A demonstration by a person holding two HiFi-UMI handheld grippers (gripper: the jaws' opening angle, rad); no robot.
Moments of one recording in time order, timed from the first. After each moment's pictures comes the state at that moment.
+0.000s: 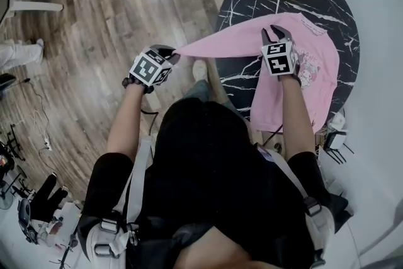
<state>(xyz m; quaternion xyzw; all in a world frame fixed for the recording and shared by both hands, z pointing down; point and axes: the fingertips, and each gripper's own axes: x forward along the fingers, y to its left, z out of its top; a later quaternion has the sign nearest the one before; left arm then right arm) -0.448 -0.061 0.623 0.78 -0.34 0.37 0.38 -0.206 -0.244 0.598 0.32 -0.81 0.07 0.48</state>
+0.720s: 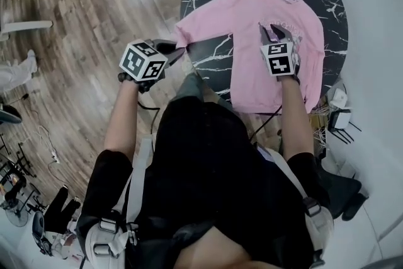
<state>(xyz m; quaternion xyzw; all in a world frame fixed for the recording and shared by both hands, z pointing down) -0.307 -0.071 0.565 0.83 -0.26 0.28 0.40 -0.068 -0.200 0.584 0.38 -0.79 0.11 0.46</state>
